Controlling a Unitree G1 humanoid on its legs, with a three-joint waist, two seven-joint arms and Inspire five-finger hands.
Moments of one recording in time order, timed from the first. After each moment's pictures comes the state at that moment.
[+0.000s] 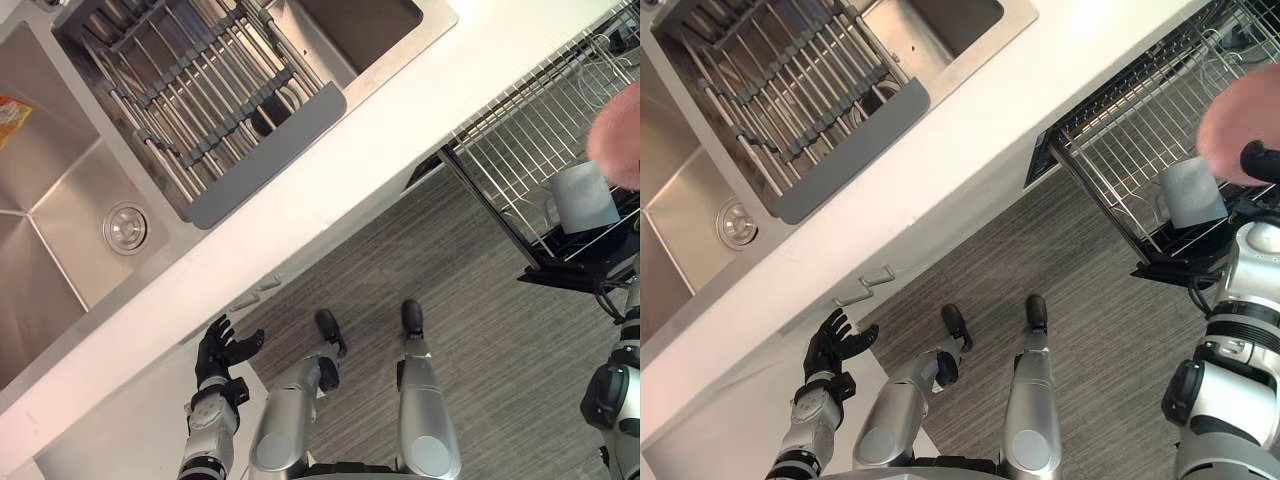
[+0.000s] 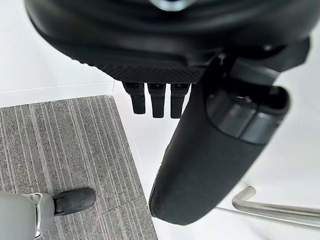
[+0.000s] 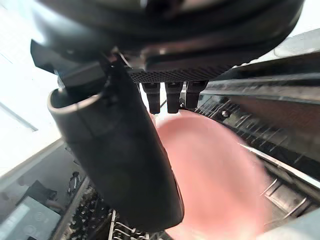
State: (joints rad) left arm -0.02 0.06 0.17 0.71 -0.29 -0.23 0.15; right arm -0.66 -0.73 -0.50 0.62 -0.04 0.05 -0.40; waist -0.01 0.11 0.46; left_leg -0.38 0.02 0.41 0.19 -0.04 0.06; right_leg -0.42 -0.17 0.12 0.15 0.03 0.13
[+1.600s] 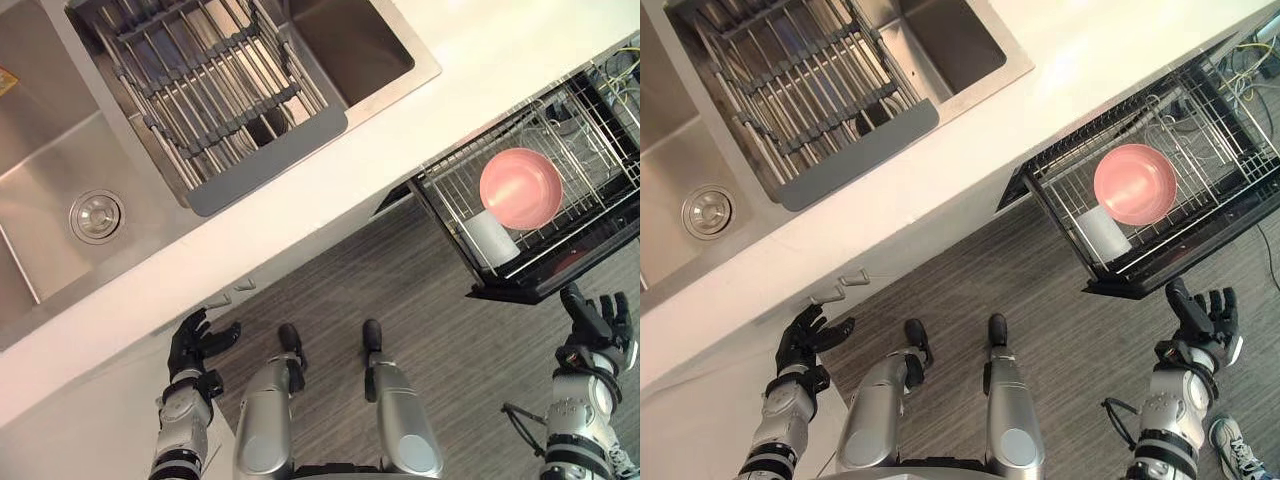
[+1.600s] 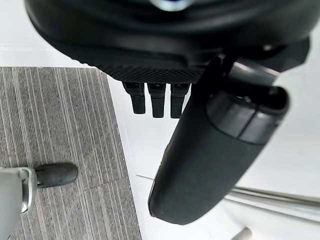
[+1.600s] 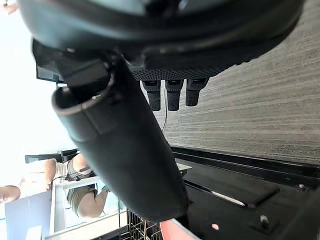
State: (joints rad) left arm -0.05 0.17 0.24 0.69 -0.30 -0.18 0.11; right arm -0.16 -0.33 -0.61 0.54 0.79 -0.14 -0.15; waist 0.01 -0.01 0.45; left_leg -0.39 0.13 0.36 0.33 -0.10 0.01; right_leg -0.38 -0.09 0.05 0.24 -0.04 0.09
